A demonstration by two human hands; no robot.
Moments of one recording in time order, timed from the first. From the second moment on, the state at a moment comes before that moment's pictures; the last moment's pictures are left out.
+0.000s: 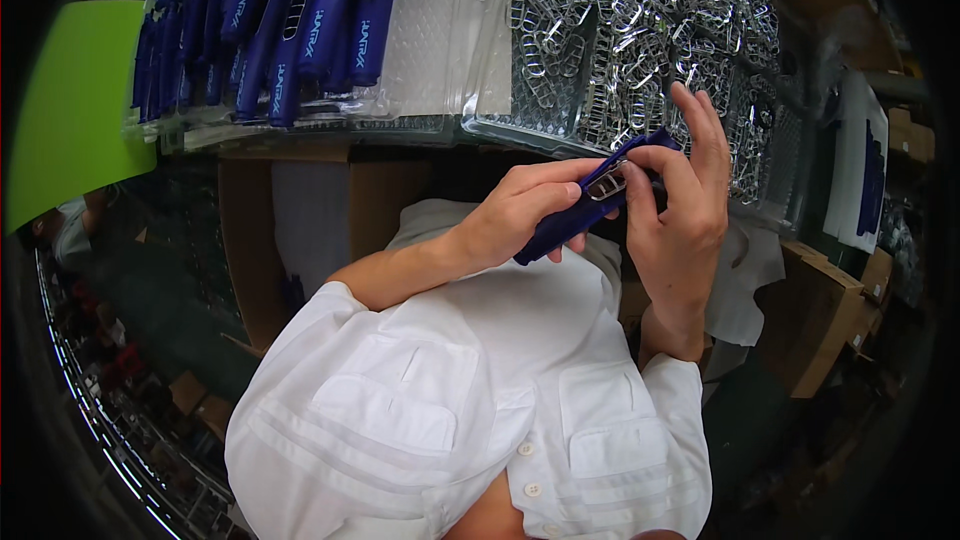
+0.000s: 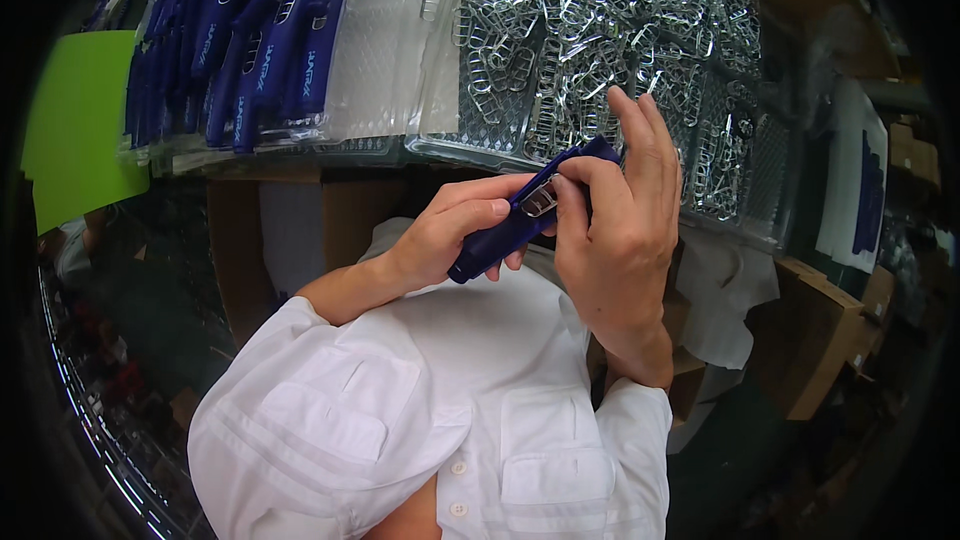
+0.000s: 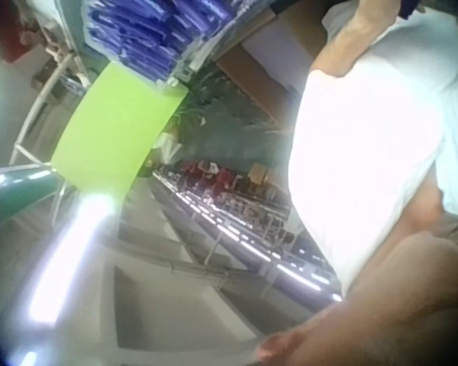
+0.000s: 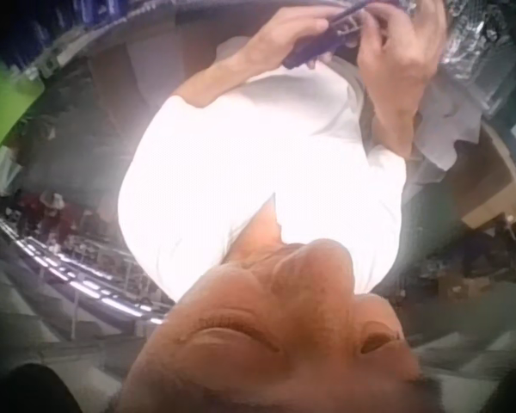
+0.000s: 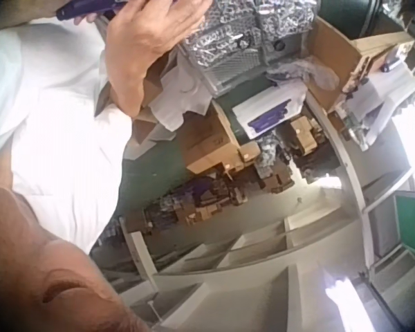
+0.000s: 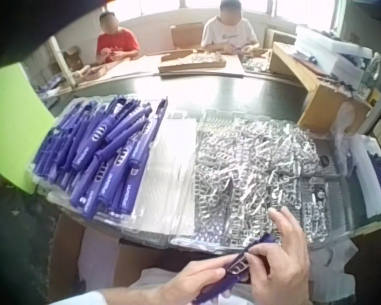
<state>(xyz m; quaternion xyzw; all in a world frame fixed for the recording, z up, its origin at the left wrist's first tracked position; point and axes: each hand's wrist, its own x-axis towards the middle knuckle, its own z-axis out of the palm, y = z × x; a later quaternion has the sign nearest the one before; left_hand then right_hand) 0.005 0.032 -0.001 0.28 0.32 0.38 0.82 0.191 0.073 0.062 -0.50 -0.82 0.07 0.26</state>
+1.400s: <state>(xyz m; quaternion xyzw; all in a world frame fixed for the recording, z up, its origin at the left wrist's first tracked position) 0.030 0.039 -0.012 0.48 0.44 0.46 0.60 0.186 0.061 0.010 -0.54 -0.61 0.39 0.44</state>
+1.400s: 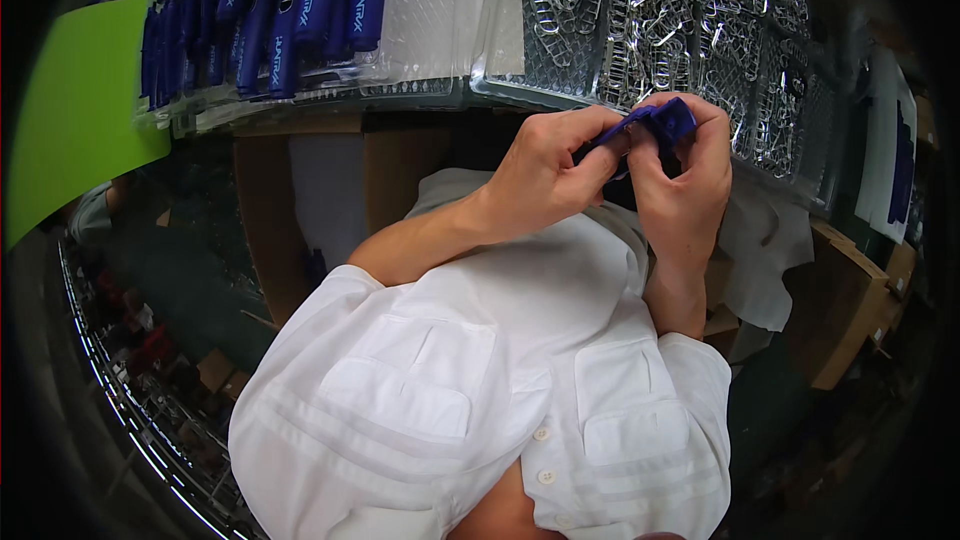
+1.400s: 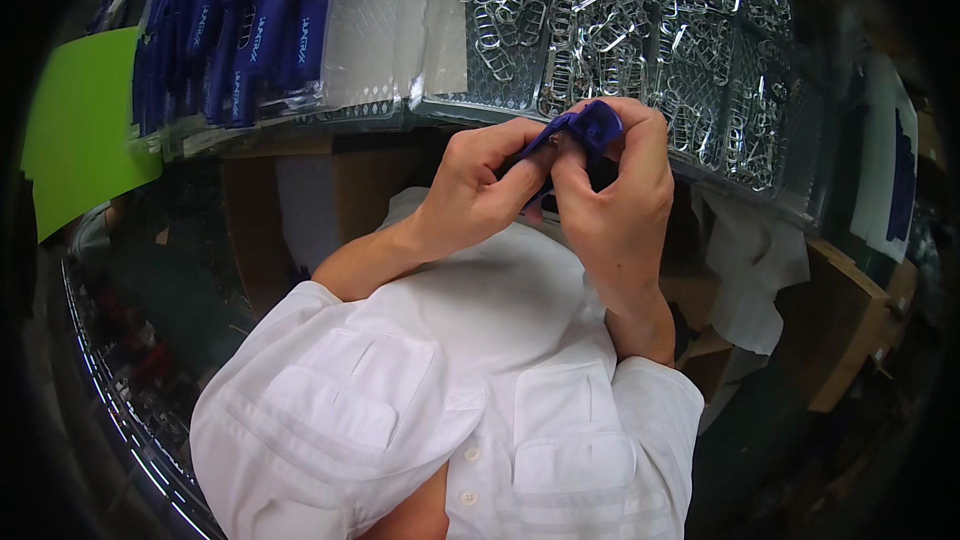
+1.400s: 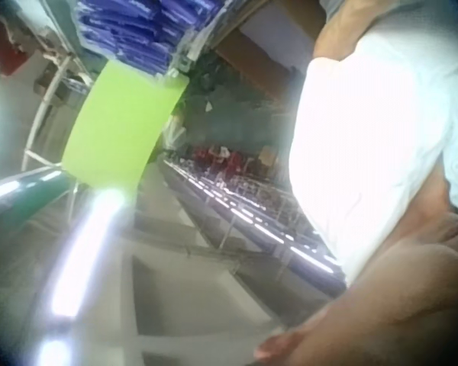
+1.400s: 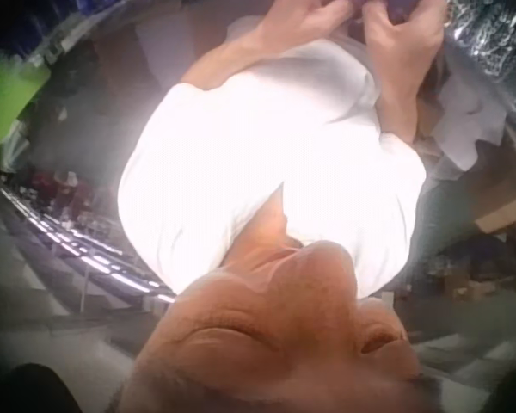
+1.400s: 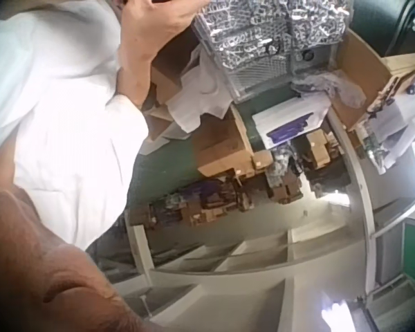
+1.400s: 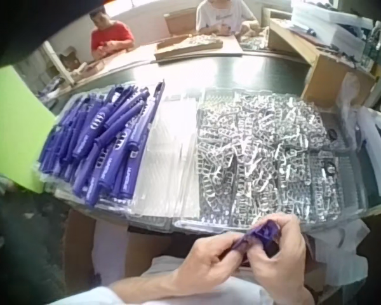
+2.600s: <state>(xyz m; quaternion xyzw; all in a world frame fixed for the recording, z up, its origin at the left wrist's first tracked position) 0.015 0.019 0.028 0.72 0.45 0.45 0.29 0.226 0.059 0.025 -0.31 -0.39 0.66 0.57</state>
